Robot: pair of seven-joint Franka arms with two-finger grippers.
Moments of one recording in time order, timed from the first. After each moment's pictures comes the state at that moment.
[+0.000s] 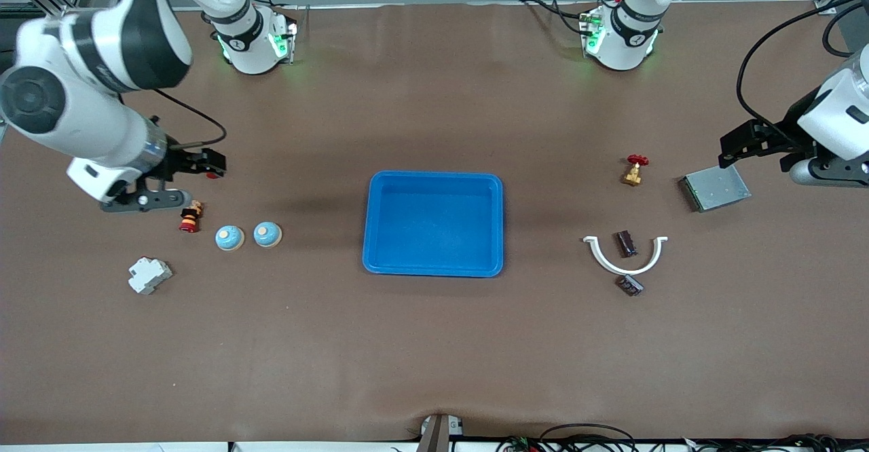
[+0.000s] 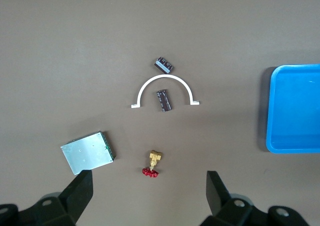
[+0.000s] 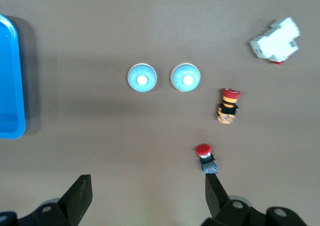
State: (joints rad) left arm 0.08 0.08 -0.17 -1.50 -0.01 1.58 -0.02; right arm 0.00 0.08 0.16 -1.78 -0.04 1.65 0.07
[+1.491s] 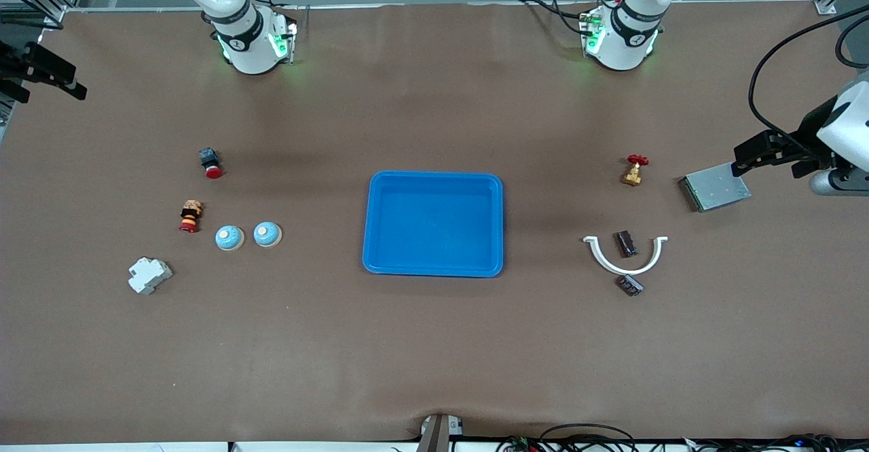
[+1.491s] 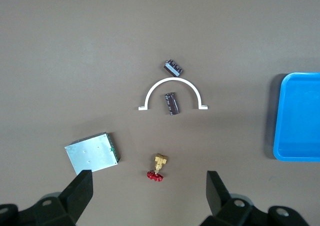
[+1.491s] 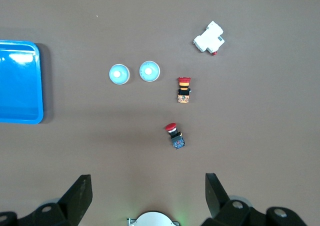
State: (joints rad) left arm 0.12 0.10 -0.18 -1.51 0.00 1.60 -0.02; right arm -0.06 -0.23 -0.07 -1.75 0.04 1.48 -0.13
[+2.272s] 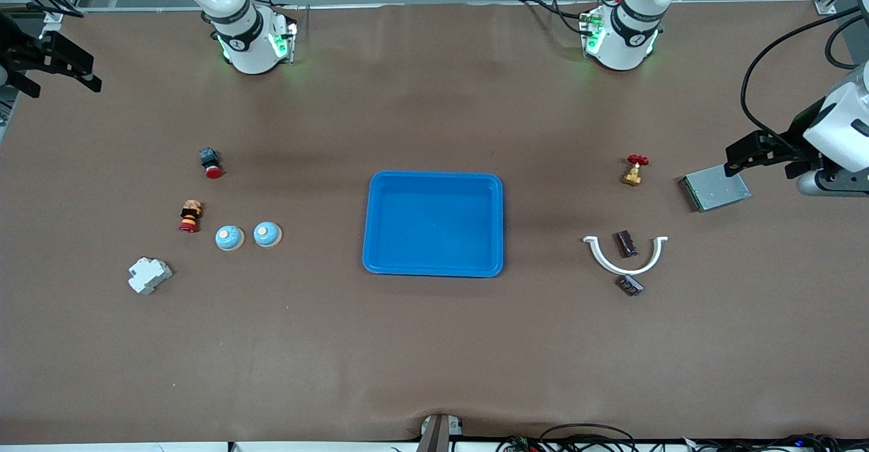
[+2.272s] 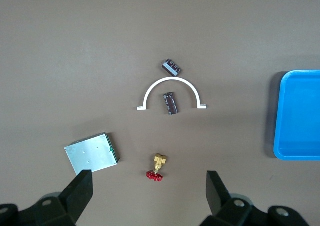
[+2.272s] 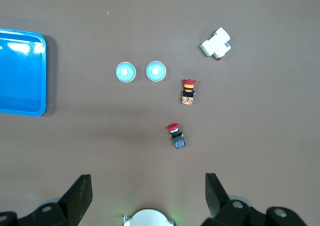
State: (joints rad) left arm -0.02 0.10 -0.05 -1.51 0.00 1.60 -0.02; right arm -0.05 -0.19 0.00 -1.66 0.02 1.42 -0.13
